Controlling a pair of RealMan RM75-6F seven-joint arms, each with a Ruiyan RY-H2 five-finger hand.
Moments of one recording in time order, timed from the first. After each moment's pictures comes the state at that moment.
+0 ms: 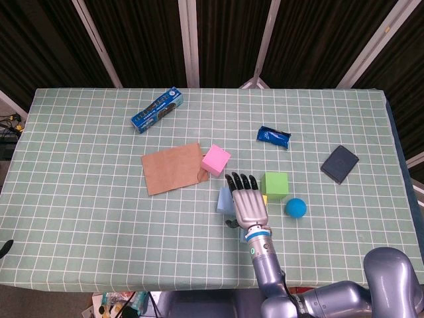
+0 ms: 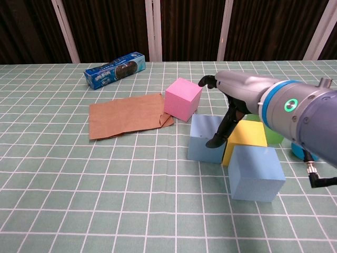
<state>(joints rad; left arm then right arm) 0.04 -0.98 -0.03 -1.74 1.44 1.55 0.04 0.89 -1.73 0.26 -1.97 -0.52 1.56 -0.88</state>
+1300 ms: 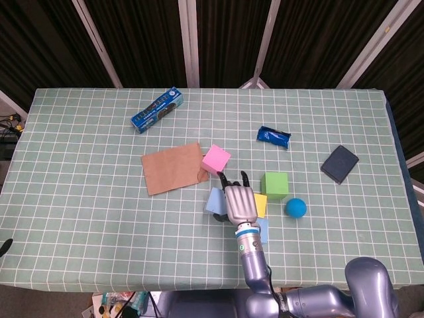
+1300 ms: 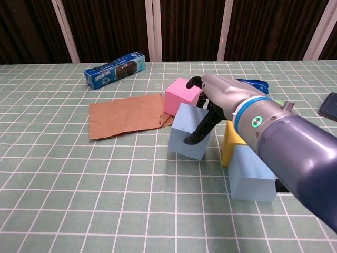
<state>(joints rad) 0.03 -0.97 -0.03 -1.74 1.42 1.53 0.03 0.83 -1.90 0.30 -1.77 -0.68 1.51 -0.80</state>
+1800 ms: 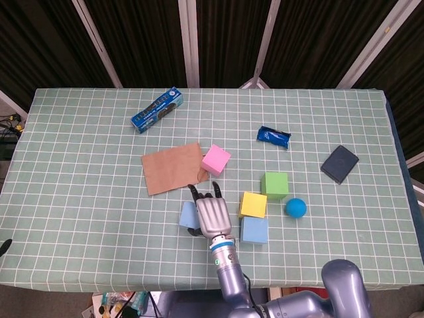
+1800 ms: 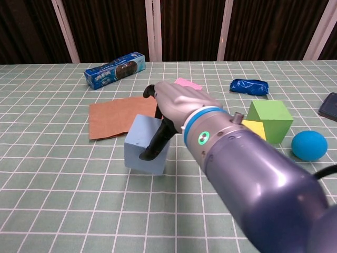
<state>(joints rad) 0.03 -0.96 -0.03 -1.75 1.42 1.52 0.02 0.91 -2.08 0.35 -1.76 -0.68 1.54 -0.93</state>
